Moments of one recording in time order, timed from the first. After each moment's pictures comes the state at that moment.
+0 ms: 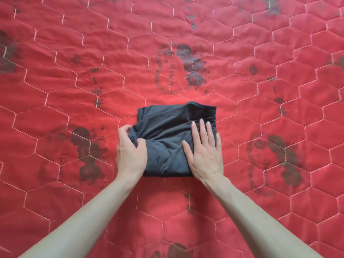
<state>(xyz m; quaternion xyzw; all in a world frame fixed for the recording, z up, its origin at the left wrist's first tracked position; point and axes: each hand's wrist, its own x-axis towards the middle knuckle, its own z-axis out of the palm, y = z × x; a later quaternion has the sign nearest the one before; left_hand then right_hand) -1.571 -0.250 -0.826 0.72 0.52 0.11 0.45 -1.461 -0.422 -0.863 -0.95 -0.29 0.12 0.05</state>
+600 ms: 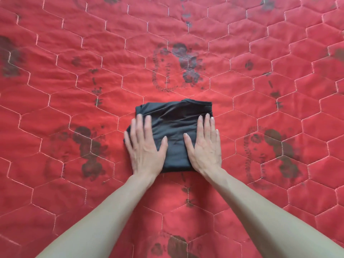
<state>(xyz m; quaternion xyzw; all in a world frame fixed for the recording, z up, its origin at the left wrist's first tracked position) -1.562 -0.285 -0.859 0.90 0.38 0.05 0.21 -1.456 -0.426 -0.870 -0.96 -0.24 0.13 0.10</state>
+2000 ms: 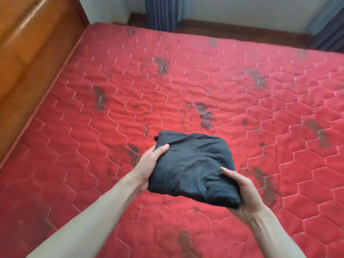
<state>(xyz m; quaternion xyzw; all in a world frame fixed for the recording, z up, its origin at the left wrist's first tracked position) -1.624 -0.237 -0.597 0.41 0.42 0.00 0.81 -1.495 -0.471 -0.582 -0.48 0.21 0.54 0.66</state>
